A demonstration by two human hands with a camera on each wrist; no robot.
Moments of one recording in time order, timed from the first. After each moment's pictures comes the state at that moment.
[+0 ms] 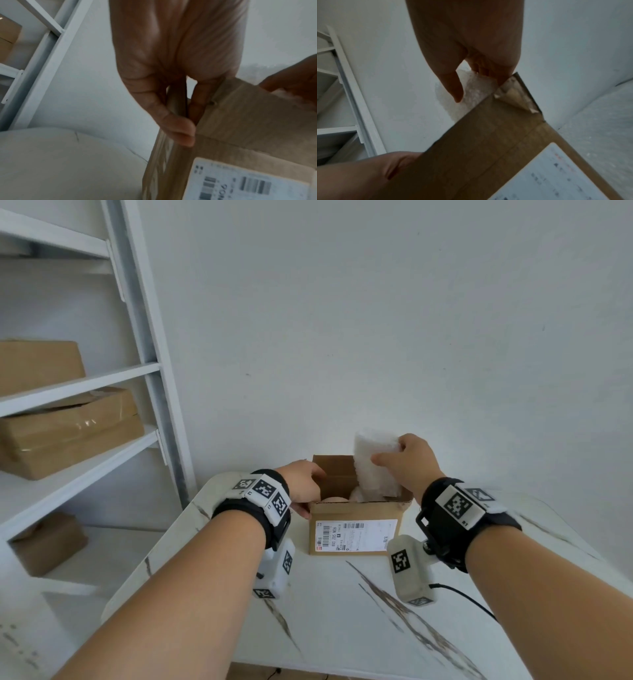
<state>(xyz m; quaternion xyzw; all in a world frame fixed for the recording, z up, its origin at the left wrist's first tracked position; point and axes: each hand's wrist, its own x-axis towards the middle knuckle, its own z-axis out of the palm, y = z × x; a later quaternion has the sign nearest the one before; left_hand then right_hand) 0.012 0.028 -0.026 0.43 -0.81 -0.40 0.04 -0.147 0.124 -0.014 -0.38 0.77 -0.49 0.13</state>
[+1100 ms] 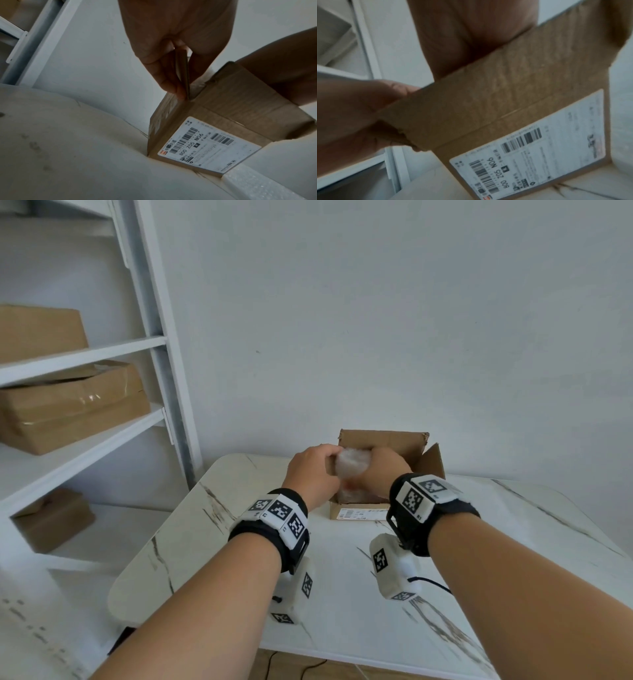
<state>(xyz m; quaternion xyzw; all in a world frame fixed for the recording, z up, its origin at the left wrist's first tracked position) 0.014 0.041 -0.061 0.40 -0.83 -0.27 0.28 -0.083 0.102 -0.019 -0.45 0.85 -0.21 0.18</state>
